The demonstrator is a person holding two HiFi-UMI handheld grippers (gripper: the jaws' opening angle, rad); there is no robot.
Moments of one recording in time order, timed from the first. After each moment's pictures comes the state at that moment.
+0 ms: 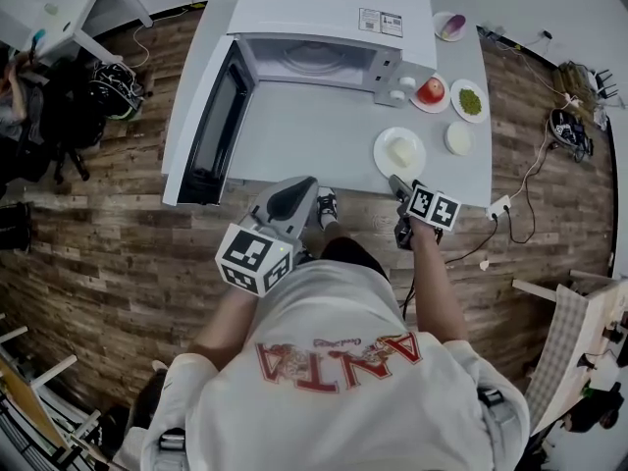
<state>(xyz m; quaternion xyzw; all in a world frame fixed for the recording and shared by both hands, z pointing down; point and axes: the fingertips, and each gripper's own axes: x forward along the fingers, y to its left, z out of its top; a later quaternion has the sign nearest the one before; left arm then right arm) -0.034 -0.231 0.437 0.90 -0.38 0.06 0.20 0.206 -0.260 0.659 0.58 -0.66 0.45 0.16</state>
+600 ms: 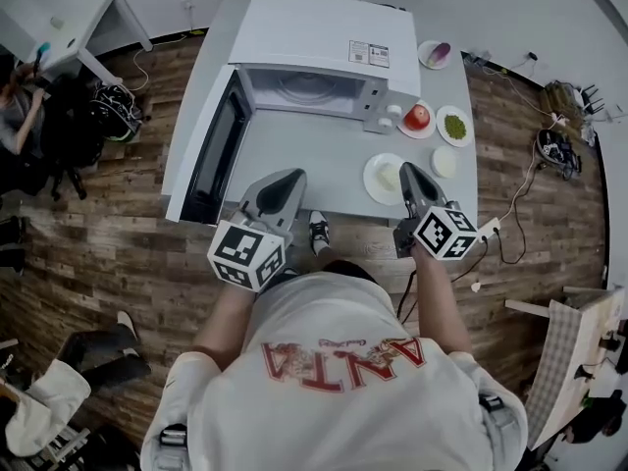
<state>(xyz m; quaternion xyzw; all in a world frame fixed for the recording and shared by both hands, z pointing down) -0.044 -0.272 0.393 0.90 -0.41 0.01 0.15 0.165 -0.302 0.446 0.53 -0.81 0.25 -0.02</state>
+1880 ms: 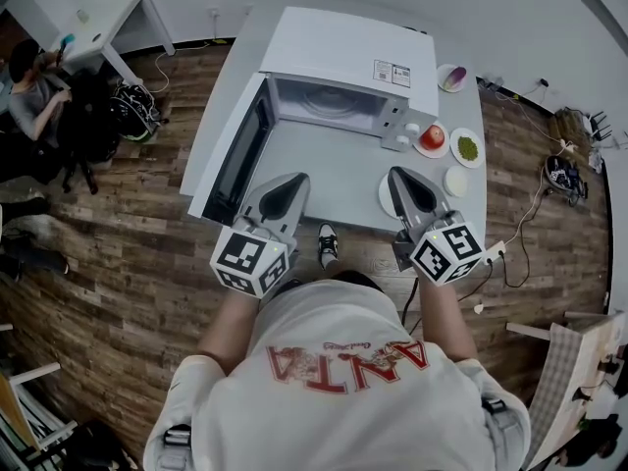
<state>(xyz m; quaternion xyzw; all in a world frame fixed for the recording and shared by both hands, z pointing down) -0.081 -0.264 0.361 0.89 -0.44 -0.01 0.12 0.067 -0.279 0.353 0.43 -0.89 0.12 0.00</state>
